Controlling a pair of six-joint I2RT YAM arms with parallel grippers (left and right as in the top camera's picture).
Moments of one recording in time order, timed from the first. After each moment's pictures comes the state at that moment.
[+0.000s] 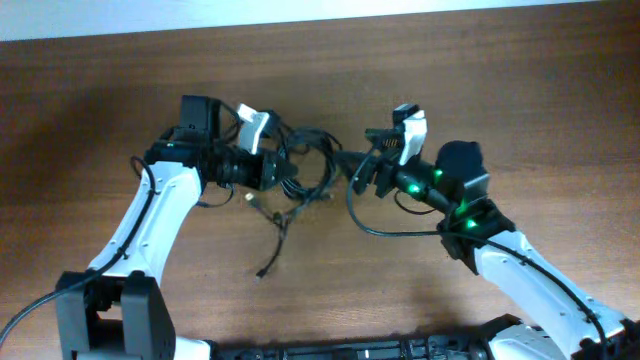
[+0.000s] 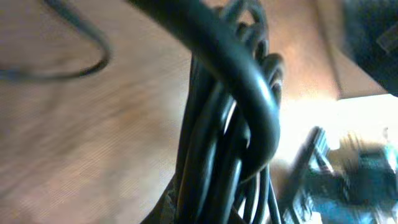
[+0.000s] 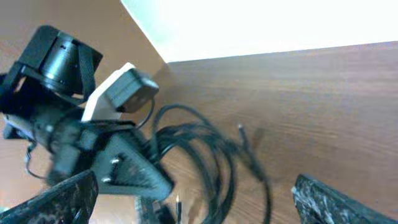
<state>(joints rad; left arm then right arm) -0.14 1.63 1.14 -0.71 0.84 0.14 0.34 1.26 0.59 0.47 -0.51 0.43</state>
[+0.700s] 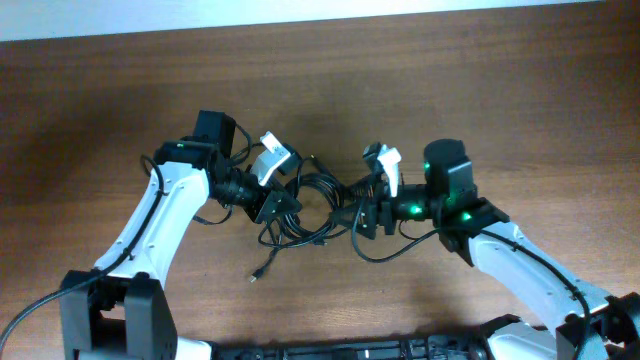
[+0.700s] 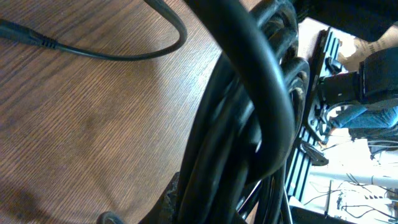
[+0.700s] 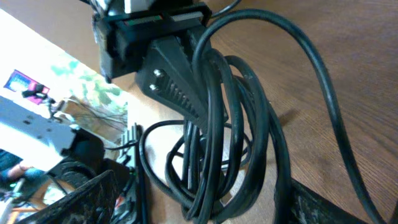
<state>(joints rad) -0.18 1.63 1.14 -1.00 0.81 0.60 0.33 1.35 0.59 0.19 -1.03 0.22</state>
